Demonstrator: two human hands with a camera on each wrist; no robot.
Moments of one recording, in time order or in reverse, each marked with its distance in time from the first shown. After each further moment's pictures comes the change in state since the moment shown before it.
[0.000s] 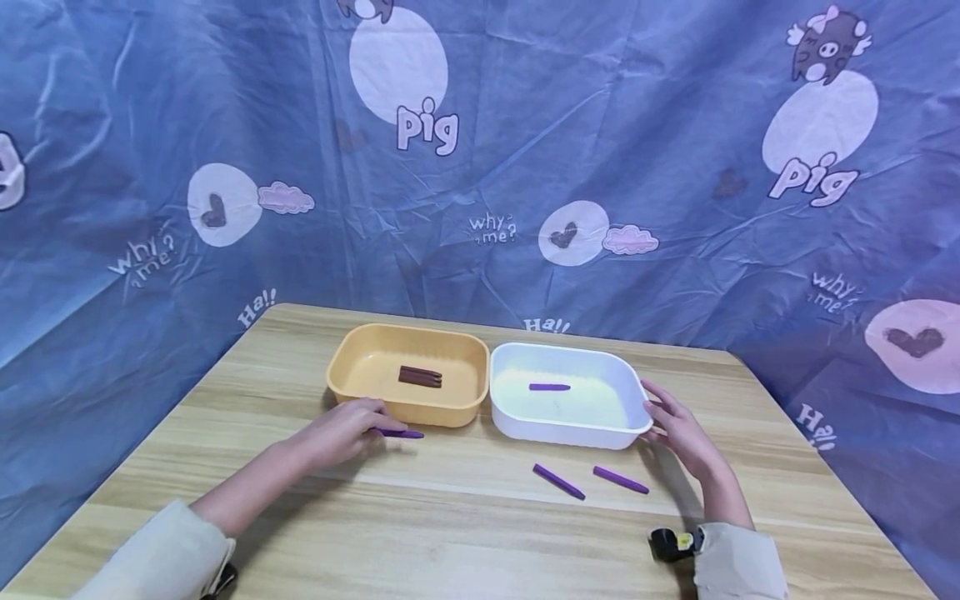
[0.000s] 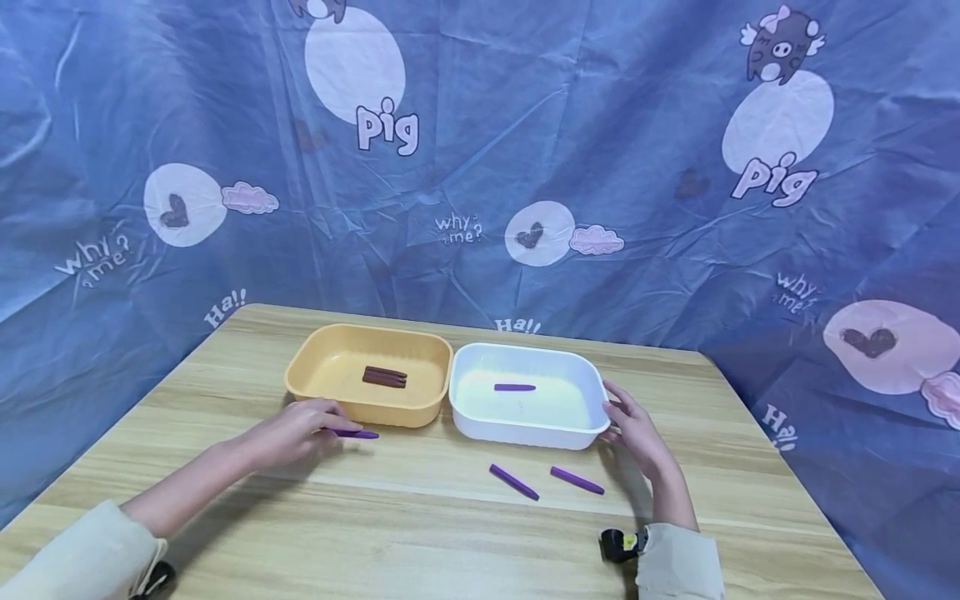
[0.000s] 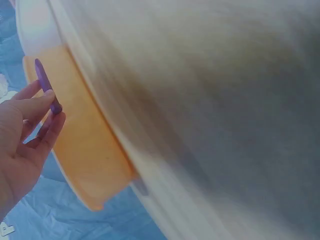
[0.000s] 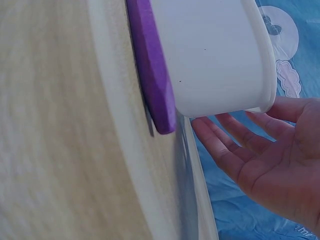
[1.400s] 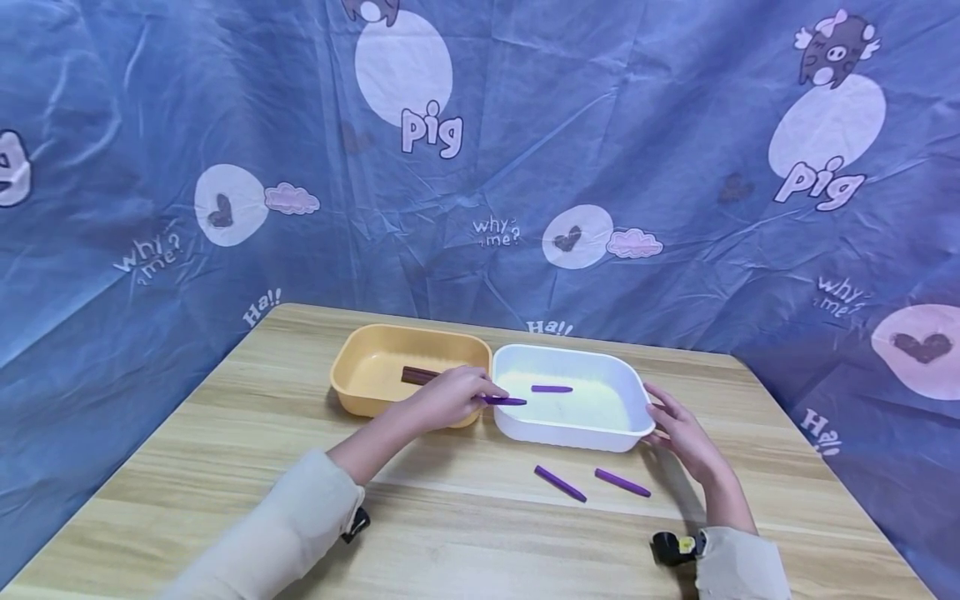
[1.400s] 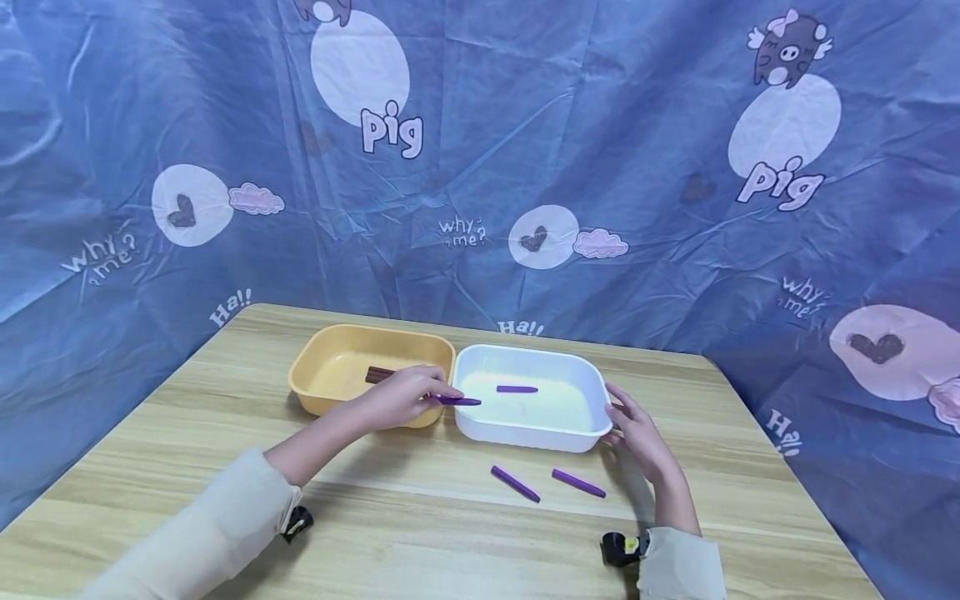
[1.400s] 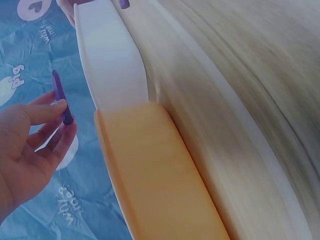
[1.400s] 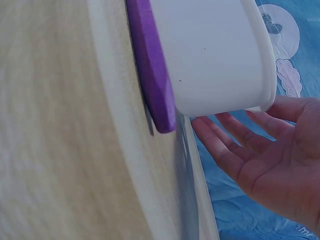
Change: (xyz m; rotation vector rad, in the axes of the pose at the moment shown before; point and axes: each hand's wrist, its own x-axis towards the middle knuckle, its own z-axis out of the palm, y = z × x) left_hand 0.124 0.056 0.008 -0.011 -0.024 0.021; right_hand 0.000 -0.003 0.000 0.007 -0.004 0.009
